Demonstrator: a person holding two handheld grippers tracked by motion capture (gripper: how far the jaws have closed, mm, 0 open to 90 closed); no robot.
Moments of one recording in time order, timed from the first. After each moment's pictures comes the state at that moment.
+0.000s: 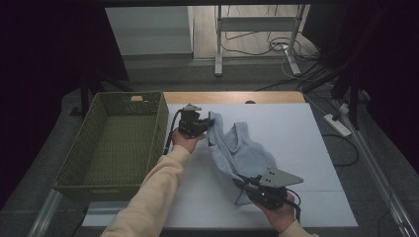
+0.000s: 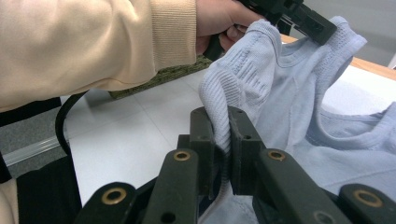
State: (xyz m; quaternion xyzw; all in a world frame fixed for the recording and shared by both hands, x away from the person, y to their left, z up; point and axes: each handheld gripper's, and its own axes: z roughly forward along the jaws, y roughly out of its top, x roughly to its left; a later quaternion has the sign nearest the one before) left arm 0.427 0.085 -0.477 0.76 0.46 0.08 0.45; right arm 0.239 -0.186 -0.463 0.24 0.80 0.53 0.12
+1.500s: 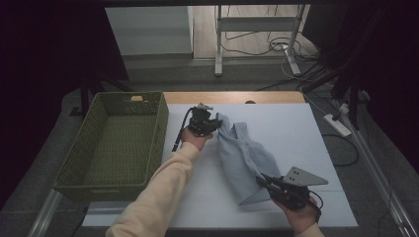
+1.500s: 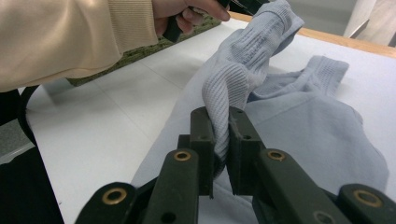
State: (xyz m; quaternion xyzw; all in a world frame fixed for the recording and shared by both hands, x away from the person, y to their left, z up) left arm 0.439 0.055 -0.481 0.79 0.45 0.07 0.41; right arm 0.240 -0.240 -0.467 0.31 0.79 0.51 0.14
